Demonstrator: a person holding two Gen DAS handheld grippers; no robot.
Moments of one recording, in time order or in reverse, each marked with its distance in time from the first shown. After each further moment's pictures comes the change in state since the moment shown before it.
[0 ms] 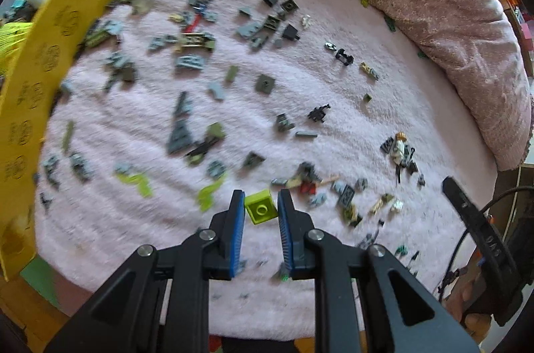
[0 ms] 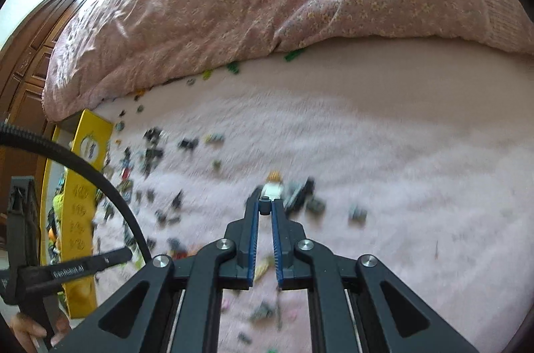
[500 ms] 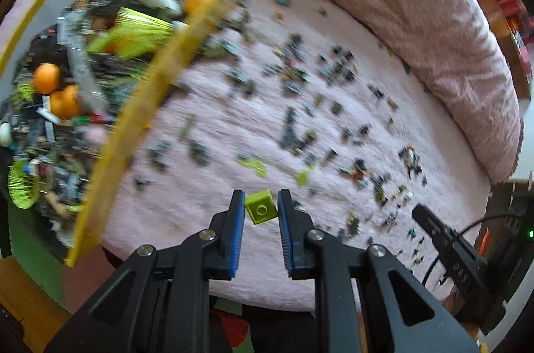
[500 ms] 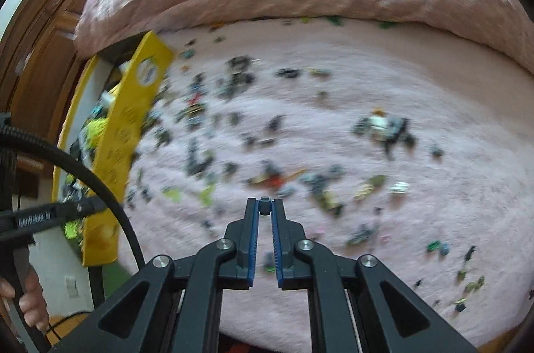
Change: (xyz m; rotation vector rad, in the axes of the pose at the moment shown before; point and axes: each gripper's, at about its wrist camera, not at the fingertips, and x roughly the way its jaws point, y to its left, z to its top) left arm -0.101 0.109 -0.042 -0.075 -0.102 0.008; right arm -0.018 0.119 -0.054 -0.184 0.129 0.038
